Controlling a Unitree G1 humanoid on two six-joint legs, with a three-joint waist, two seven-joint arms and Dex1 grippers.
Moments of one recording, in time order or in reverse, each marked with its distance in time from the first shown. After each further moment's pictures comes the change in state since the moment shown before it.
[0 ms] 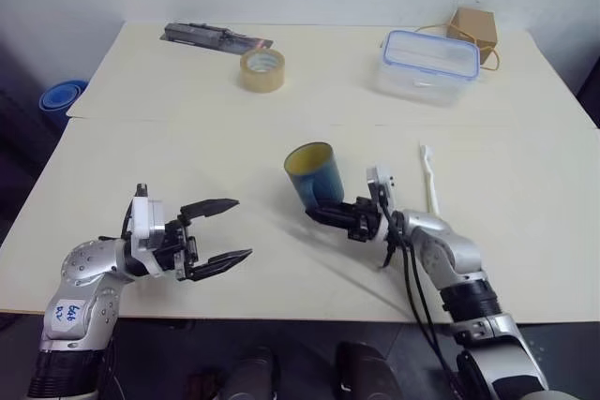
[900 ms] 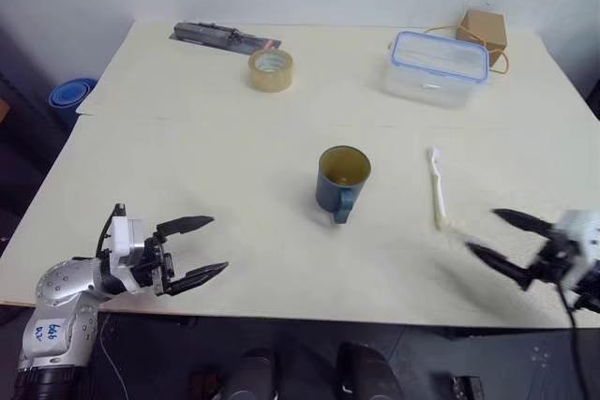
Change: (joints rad) left arm 0.089 0.026 0.067 0.058 0.028 -0.068 -0.026; right arm 0.557 -0.459 -0.681 -0.060 -0.084 -0.387 -0.016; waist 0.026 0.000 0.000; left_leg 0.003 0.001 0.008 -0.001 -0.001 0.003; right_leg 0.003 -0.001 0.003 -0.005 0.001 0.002
